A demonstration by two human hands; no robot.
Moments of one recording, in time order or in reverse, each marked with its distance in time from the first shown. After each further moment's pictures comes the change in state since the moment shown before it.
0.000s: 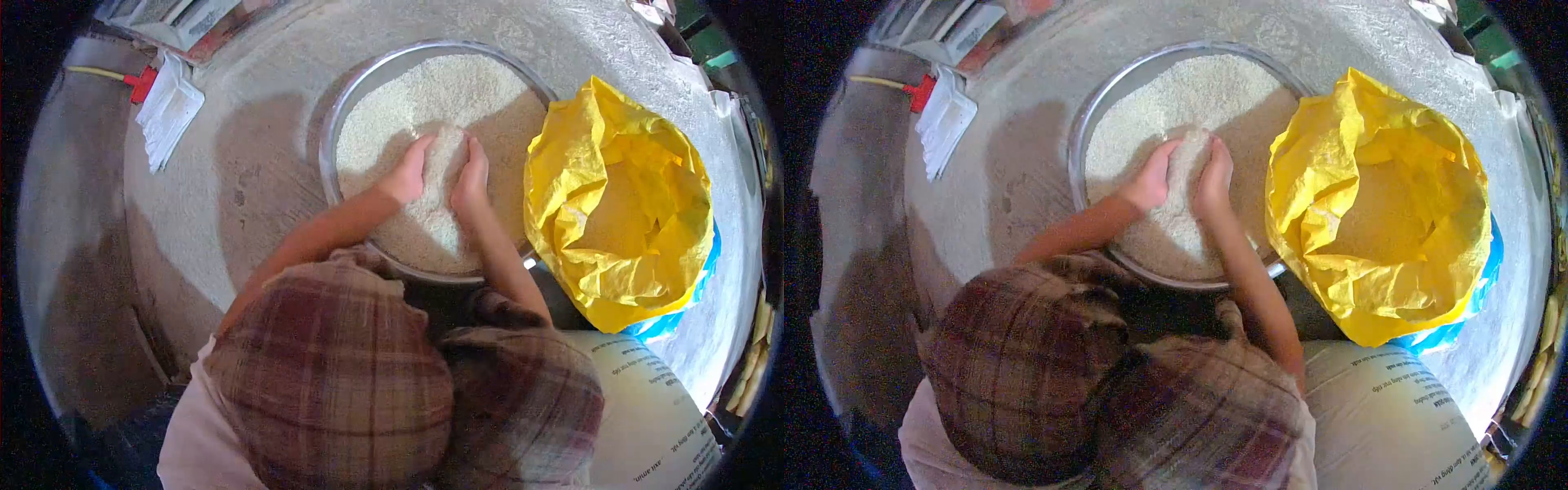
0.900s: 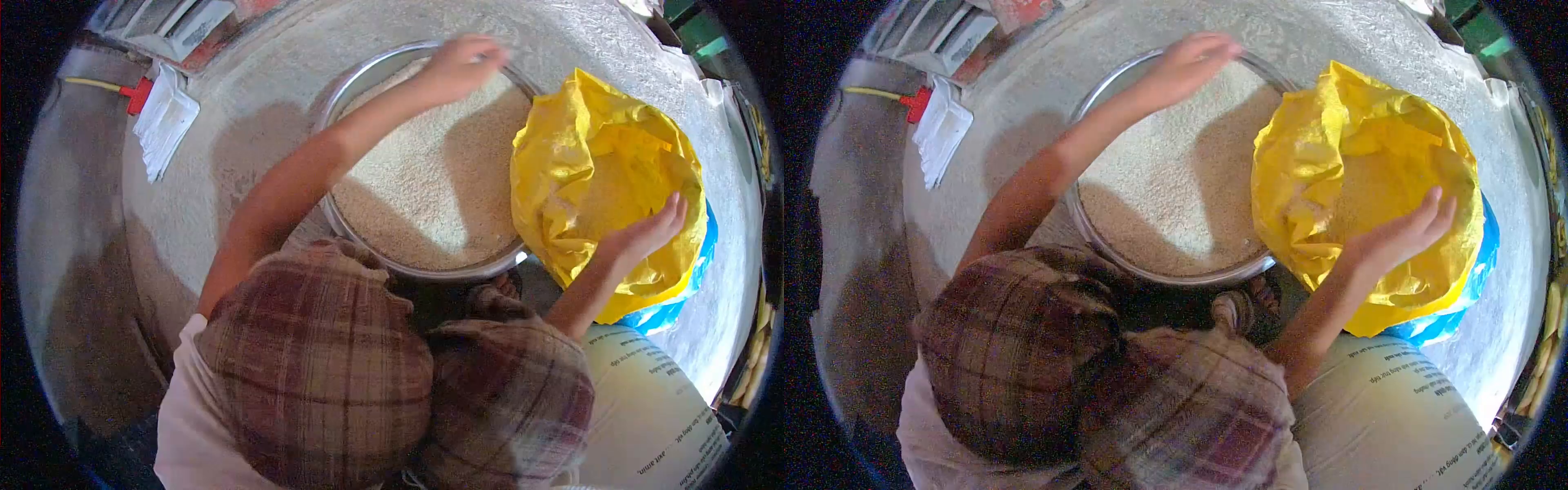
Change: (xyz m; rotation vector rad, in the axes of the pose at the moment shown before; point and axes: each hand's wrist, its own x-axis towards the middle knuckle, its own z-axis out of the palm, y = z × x) left_hand 0.024 0.084 0.128 1.547 -0.275 0.903; right_hand -0.082 -0.216 -0.066 -0.461 0.836 -0.858
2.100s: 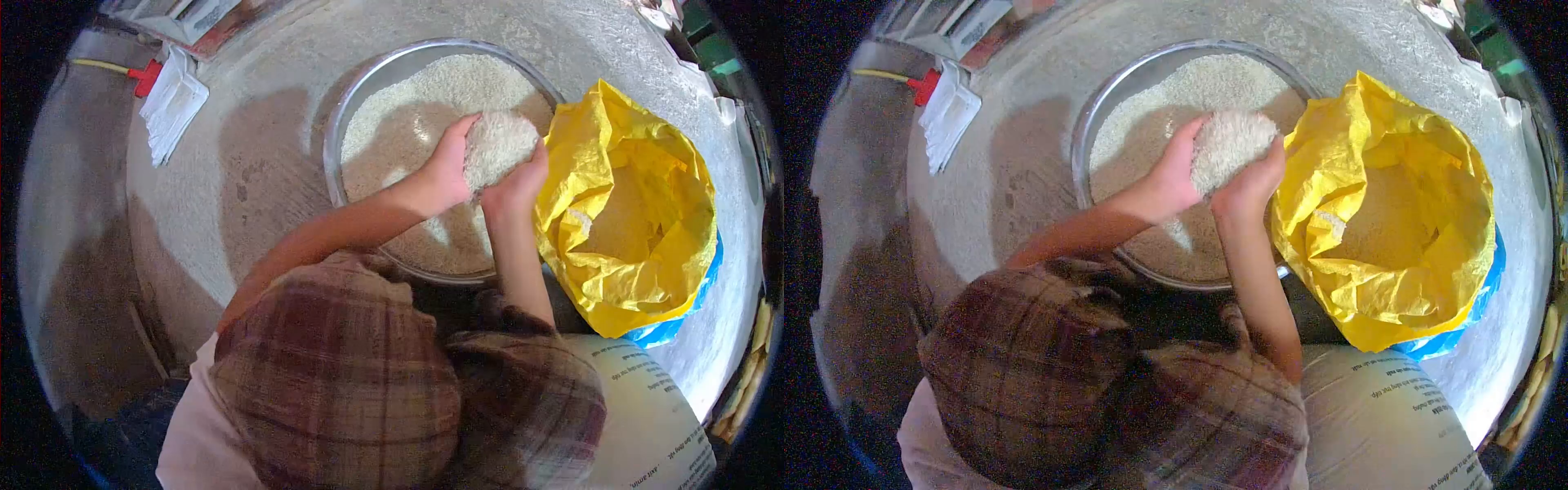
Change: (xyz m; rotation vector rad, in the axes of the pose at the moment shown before) left_hand -0.082 0.020 0.049 -1.894 0.254 -0.746; right_hand -0.122 0.027 0.093 0.809 -0.473 1.117
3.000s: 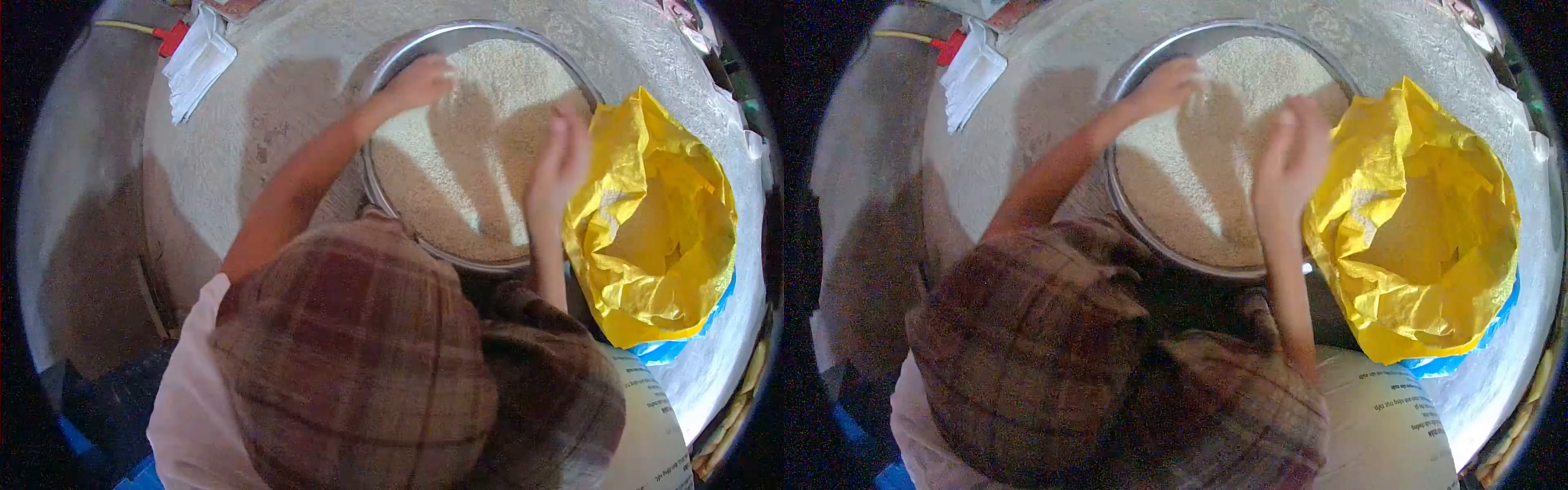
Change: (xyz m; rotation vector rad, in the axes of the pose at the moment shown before) left_hand 0.054 0.134 -0.136 2.355 -0.051 0.985; right_hand -0.008 -0.014 -0.015 -1.204 -0.354 -0.984
